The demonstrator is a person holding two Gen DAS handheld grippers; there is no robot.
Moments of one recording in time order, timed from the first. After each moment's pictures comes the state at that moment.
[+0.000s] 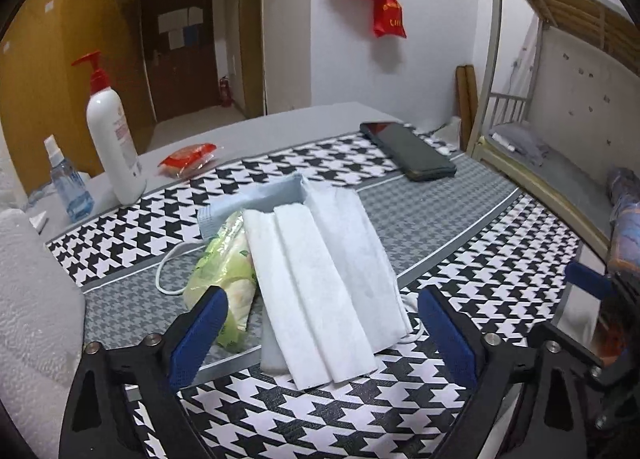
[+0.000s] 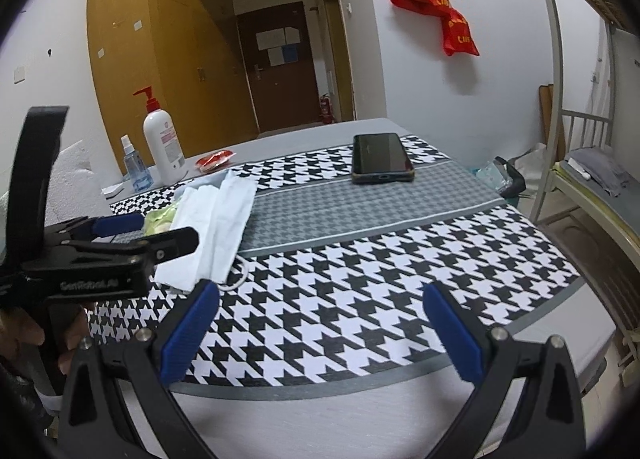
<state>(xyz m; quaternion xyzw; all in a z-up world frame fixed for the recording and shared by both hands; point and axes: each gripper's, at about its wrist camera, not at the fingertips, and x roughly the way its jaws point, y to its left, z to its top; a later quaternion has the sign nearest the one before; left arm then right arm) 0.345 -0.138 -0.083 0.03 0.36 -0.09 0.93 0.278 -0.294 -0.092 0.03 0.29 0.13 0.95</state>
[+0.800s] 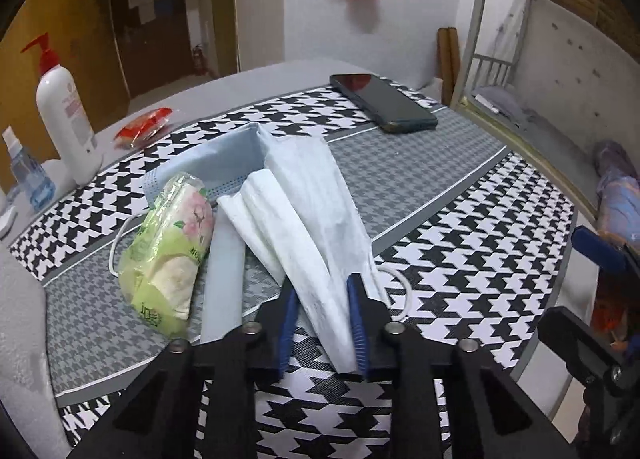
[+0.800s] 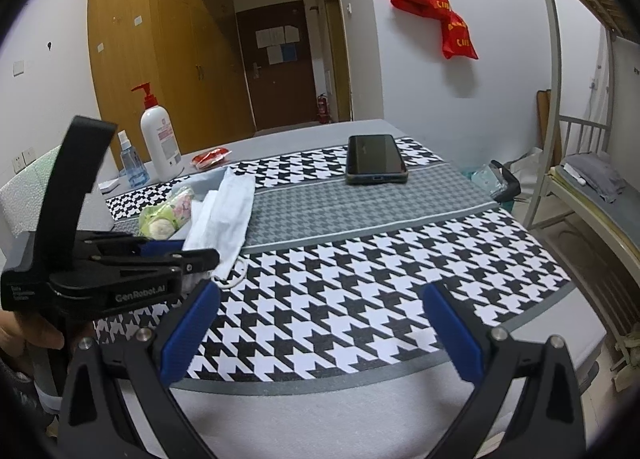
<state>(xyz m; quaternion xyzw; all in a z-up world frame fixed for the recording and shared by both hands) 0.361 -0.159 -0.106 0.04 0.42 -0.14 0.90 0.276 -0.295 -0.089 0.02 0.29 0.13 0.95</state>
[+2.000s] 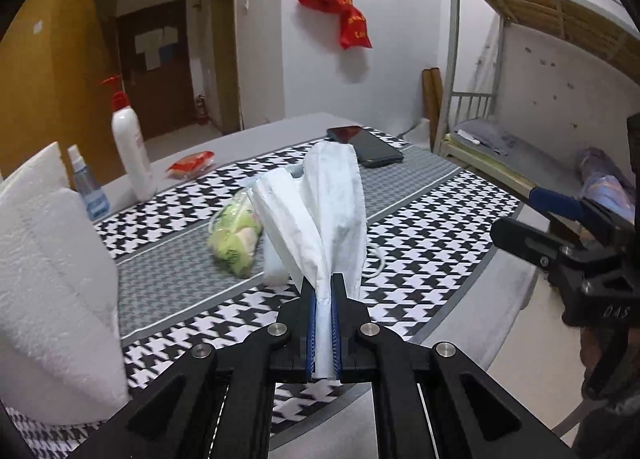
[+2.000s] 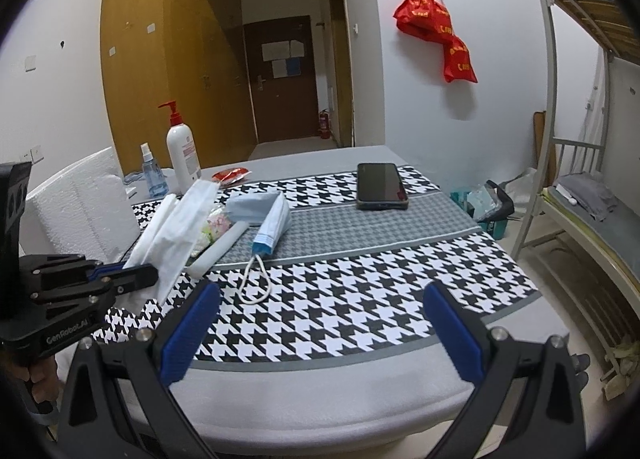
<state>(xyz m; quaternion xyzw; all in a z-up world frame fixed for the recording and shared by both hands) 0.251 -0.116 -0.058 0.05 0.32 -0.14 0.93 0.232 -0.282 -0.051 0.00 0.26 0.13 0.96</state>
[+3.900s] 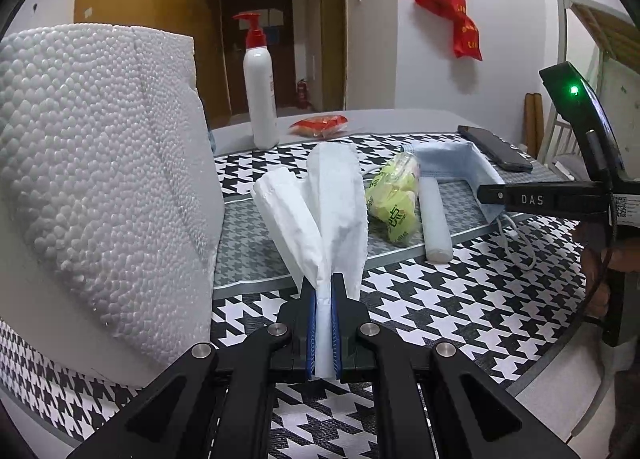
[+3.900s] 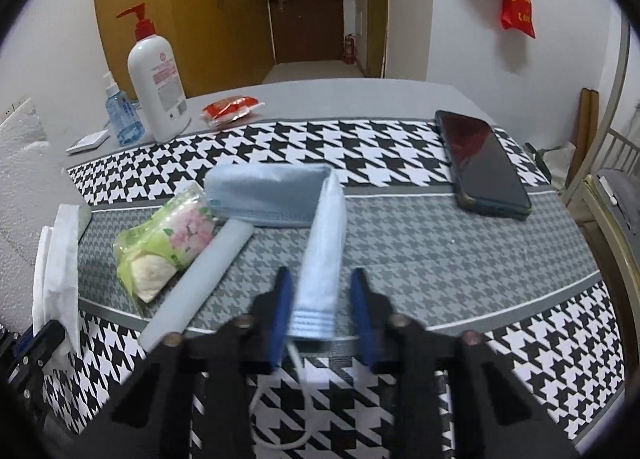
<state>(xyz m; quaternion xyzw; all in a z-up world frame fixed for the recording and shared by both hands) 0.267 -0.047 -0.096 0.00 0.33 0.03 0.94 0.385 -0.192 -0.101 -0.05 0.40 0.16 0.90</state>
